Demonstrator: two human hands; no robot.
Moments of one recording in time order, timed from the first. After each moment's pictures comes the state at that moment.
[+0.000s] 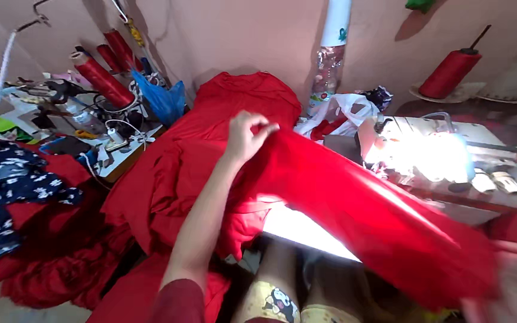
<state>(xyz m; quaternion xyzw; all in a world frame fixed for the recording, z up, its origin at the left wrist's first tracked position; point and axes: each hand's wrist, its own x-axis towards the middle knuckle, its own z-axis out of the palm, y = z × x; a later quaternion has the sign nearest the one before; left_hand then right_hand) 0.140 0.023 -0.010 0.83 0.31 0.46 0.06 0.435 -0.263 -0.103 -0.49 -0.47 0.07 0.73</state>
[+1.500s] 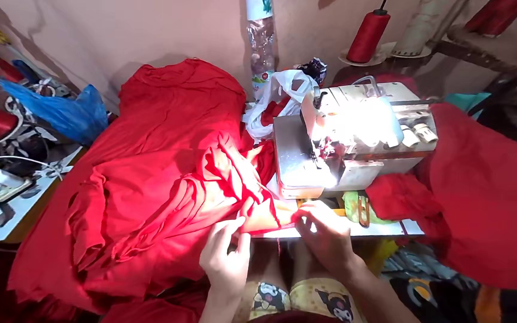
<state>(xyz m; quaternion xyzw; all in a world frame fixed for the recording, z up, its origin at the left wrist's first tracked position) 0.154 -0.137 -0.136 0.74 0.37 0.56 0.05 0.347 -0.187 -0.161 -0.56 -0.61 -0.07 0.55</state>
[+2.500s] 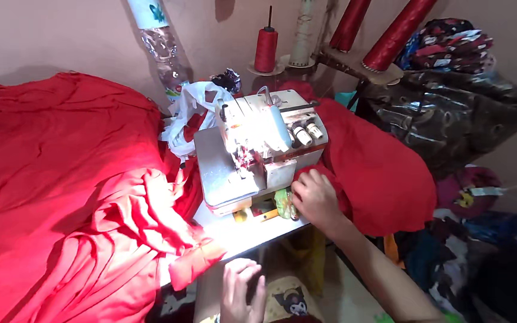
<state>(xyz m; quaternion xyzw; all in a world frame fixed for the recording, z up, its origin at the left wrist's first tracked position) 0.212 -0.197 -0.211 0.83 0.19 0.43 0.29 0.474 -0.223 -0.145 -0.81 -0.56 -0.10 0.17</state>
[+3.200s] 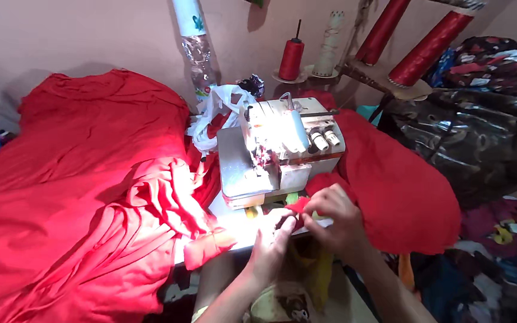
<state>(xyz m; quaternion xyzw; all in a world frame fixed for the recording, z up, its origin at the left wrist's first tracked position) 0.290 -0.173 -0.141 0.67 0.16 0.36 0.63 0.448 -0.253 -0.121 -0.62 -0.62 -0.12 0.46</state>
